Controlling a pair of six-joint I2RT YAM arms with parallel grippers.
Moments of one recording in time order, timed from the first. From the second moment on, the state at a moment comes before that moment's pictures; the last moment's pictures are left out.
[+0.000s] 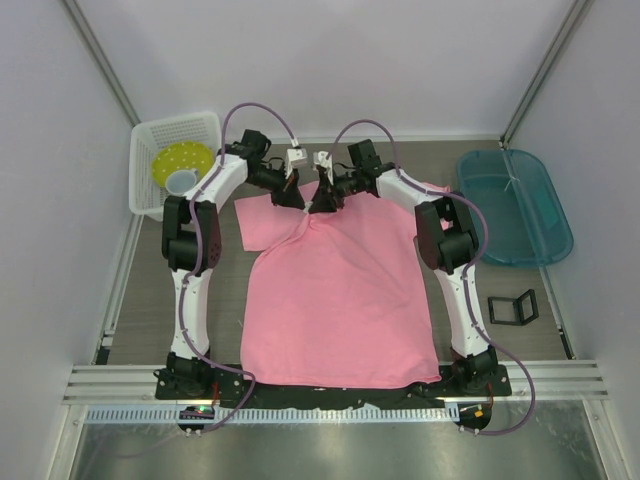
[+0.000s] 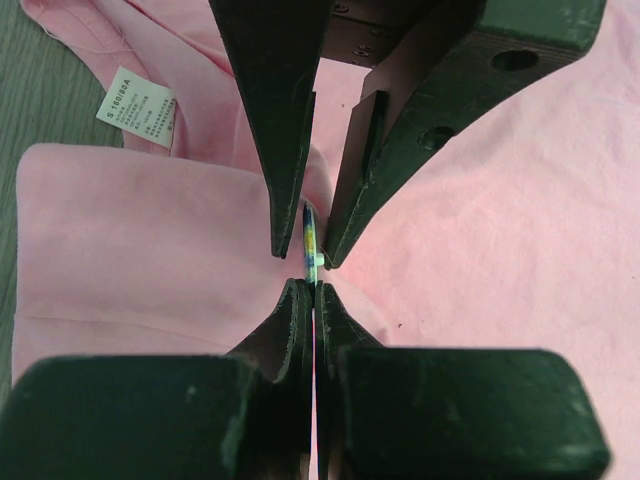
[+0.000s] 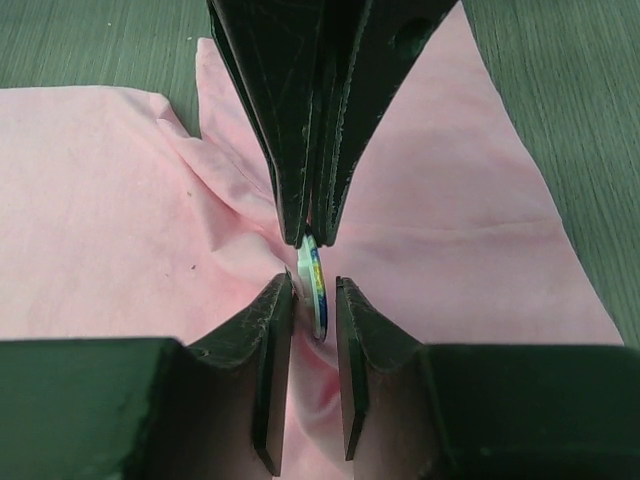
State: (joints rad) left arm -0.24 2.28 1.96 -0.89 0.99 0.84; right arm 0.41 2.35 1.86 -0.31 -1.06 -0.66
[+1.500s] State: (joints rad) left arm -0.24 2.28 1.96 -0.86 1.00 0.87; right arm 0.37 2.41 1.89 -0.20 -1.17 -0.39
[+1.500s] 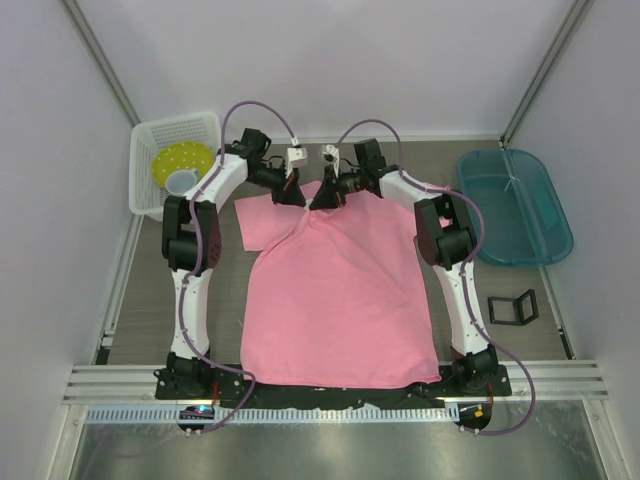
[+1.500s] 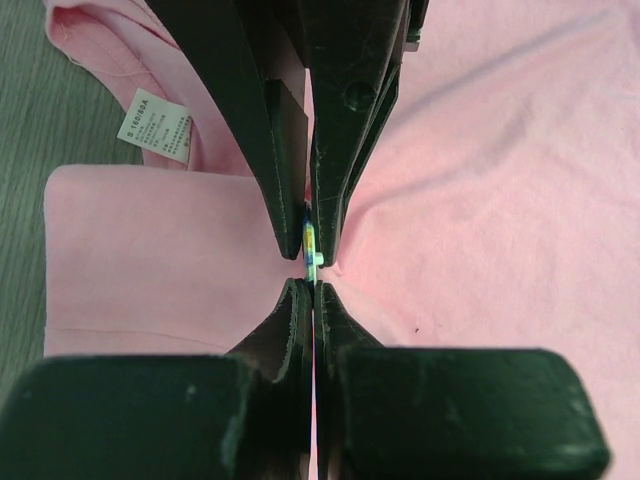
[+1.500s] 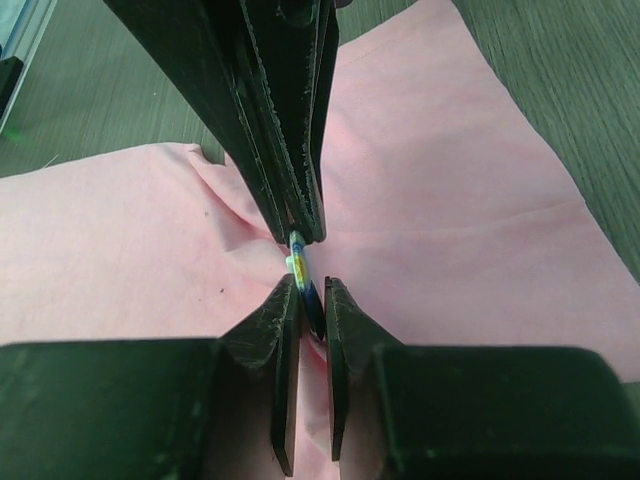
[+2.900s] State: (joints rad) left arm -0.23 2.31 2.02 -0.85 1.00 0.76; right arm 0.34 2.40 1.73 0.29 -1.19 -0.02
